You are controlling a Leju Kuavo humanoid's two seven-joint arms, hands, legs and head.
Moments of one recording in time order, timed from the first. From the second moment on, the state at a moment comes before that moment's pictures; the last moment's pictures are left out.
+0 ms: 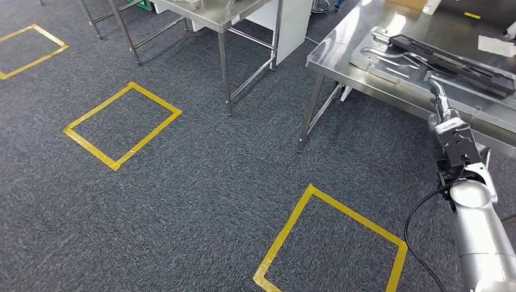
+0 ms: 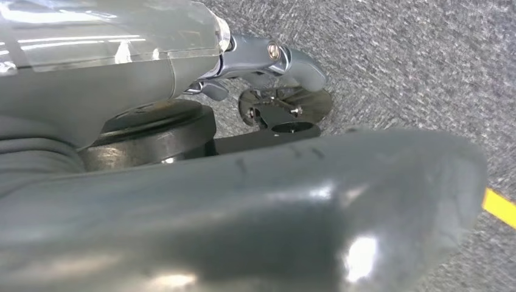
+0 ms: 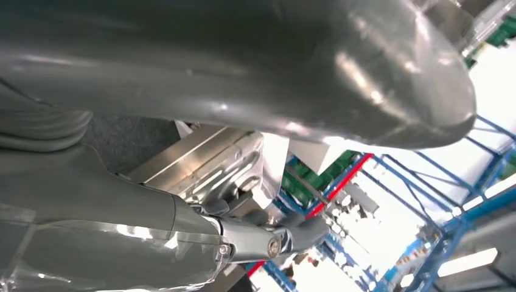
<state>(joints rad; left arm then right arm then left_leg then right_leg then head) -0.12 -0.16 -0.98 -0.18 0.98 0.04 -0.35 -0.41 -0.47 -0.11 -1.32 0.17 0.00 -0.36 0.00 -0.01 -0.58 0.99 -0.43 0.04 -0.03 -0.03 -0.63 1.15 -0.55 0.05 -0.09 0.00</state>
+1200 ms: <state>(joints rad) -0.15 -0.15 -0.98 -0.18 0.98 0.00 -0.35 -0.45 -0.48 -0.01 -1.19 0.12 -0.03 -0.40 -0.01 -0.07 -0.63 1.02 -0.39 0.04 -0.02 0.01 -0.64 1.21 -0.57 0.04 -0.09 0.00</state>
